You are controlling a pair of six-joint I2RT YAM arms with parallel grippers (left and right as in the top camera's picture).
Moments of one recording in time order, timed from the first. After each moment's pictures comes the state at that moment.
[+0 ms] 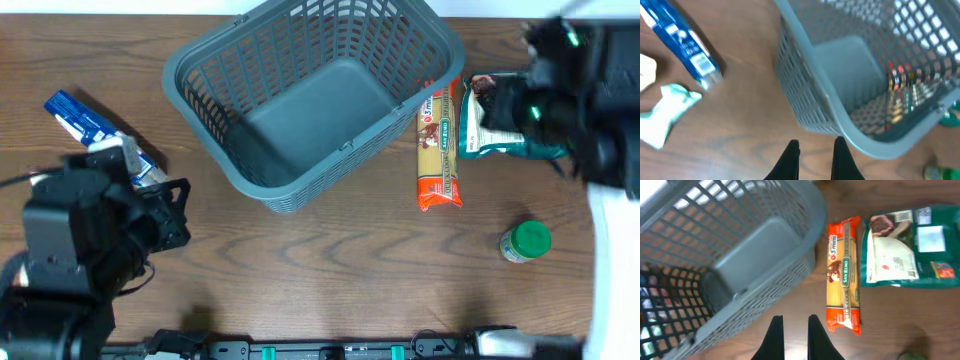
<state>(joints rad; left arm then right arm) -0.16 0.92 1.46 -1.30 0.06 -0.43 0.10 1.49 1.99 -1.36 -0.12 0.26</state>
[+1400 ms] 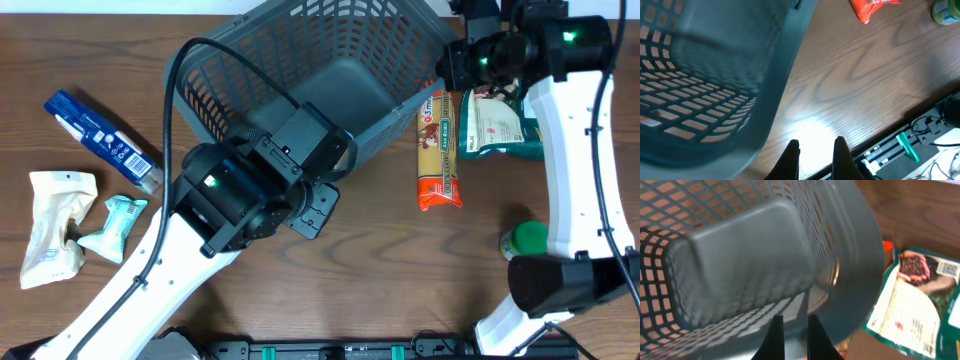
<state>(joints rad) -0.81 1.48 1.83 -1.51 -0.03 -0.20 0.10 1.84 2.11 -1.28 -0.23 -0.09</state>
